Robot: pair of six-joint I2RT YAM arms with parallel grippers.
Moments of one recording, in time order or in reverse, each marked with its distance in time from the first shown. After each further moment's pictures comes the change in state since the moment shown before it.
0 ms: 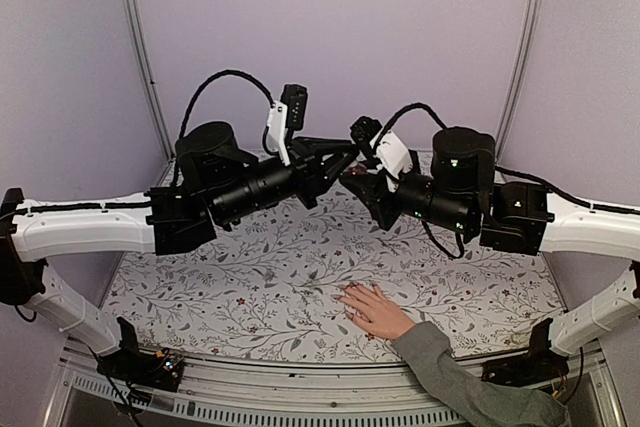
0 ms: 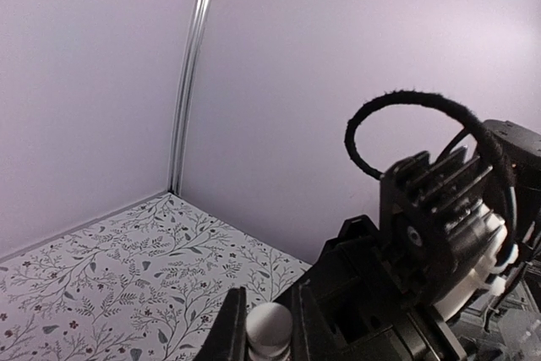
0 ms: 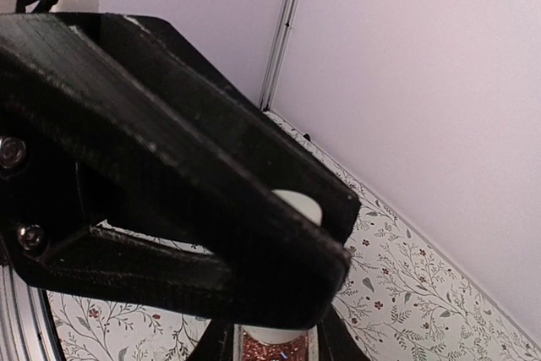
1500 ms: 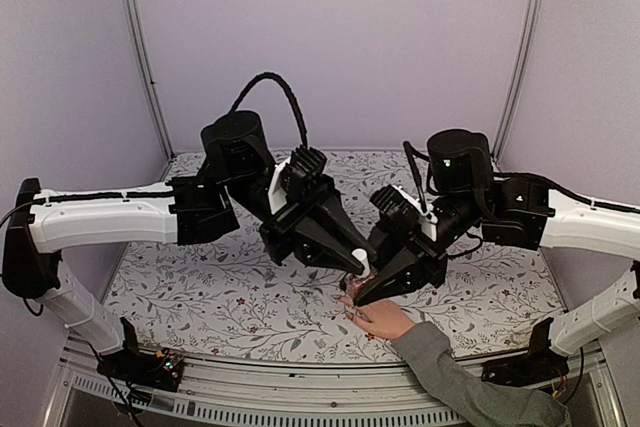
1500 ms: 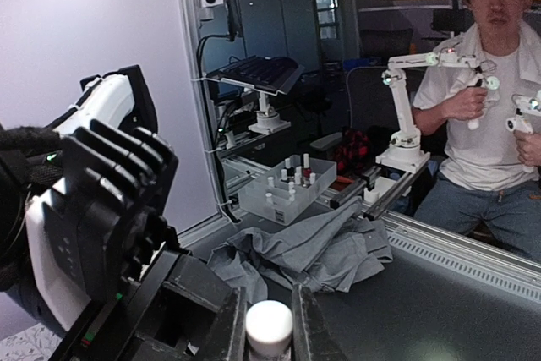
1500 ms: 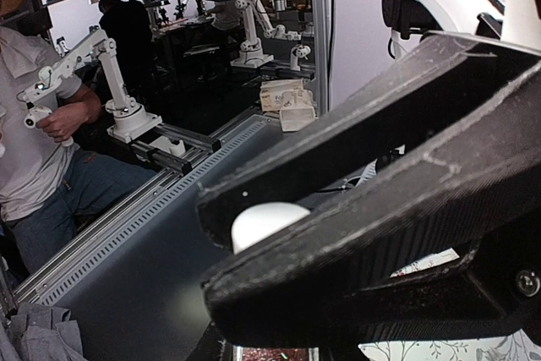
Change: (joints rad) left arm 0.002 0.119 0.123 -0.027 1.195 0.255; right arm -0.042 -0.011 0.003 -0.146 -1.338 -0.066
